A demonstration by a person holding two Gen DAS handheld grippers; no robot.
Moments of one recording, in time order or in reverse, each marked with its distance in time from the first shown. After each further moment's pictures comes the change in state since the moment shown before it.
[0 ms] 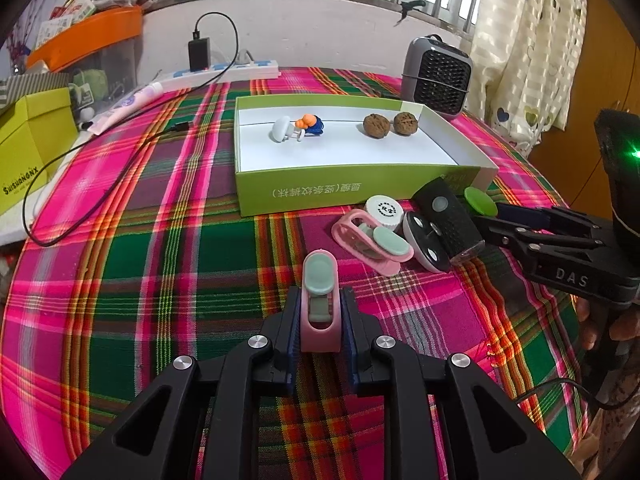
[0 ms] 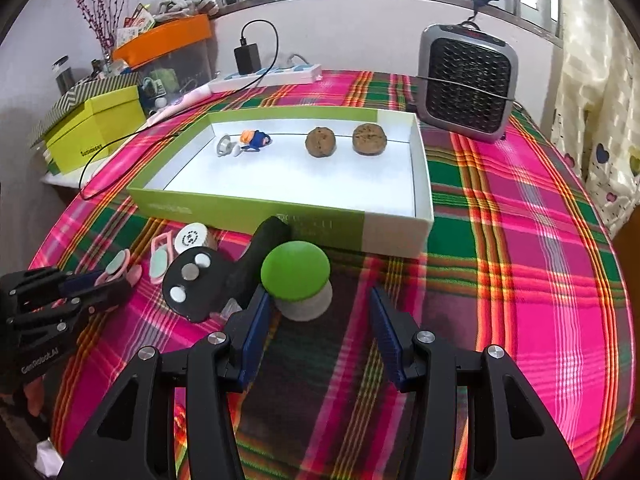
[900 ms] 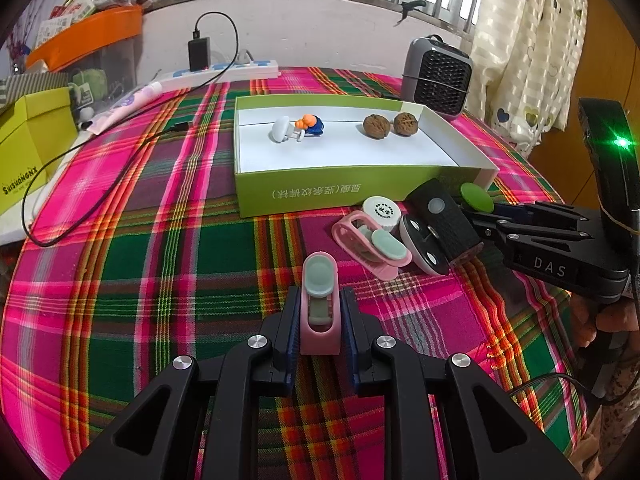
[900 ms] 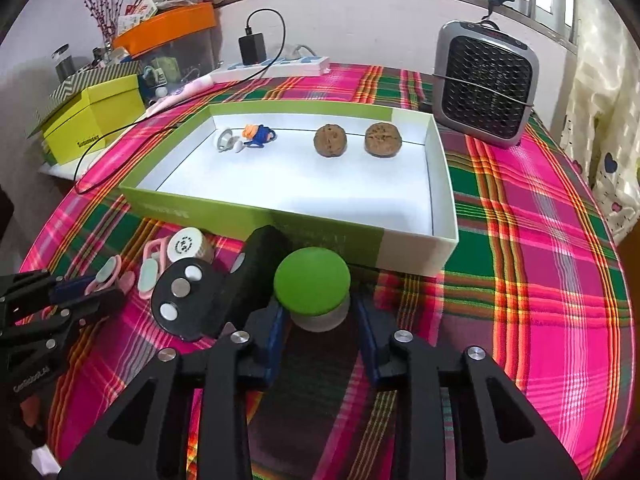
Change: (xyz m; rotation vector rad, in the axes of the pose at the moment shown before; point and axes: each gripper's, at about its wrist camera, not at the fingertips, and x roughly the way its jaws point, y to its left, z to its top) left arm 0.000 -0.002 0.001 0.000 0.001 0.000; right arm 0.013 0.006 0.009 -0.026 0.025 0.006
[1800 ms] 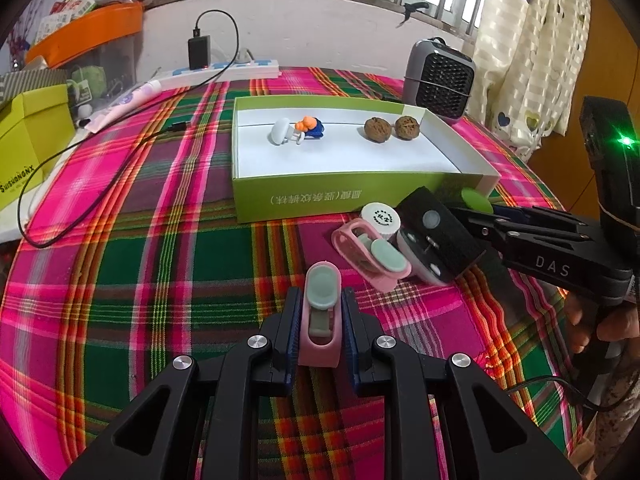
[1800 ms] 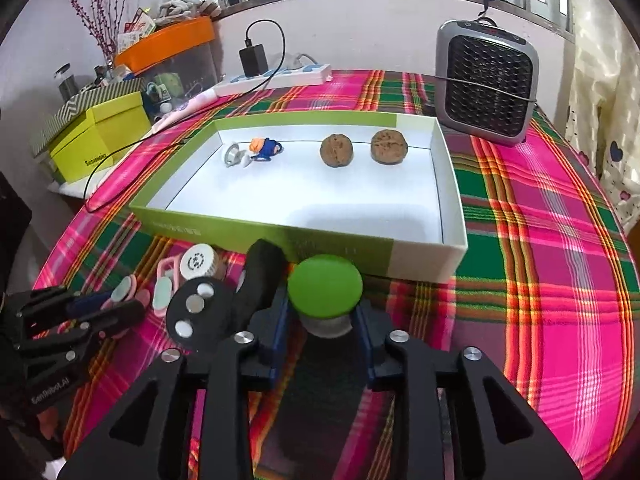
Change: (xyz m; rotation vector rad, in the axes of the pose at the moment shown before) left arm 0.005 0.002 0.006 -0.015 0.002 -0.011; right arm 0.001 0.000 0.005 0.053 -0.023 0.041
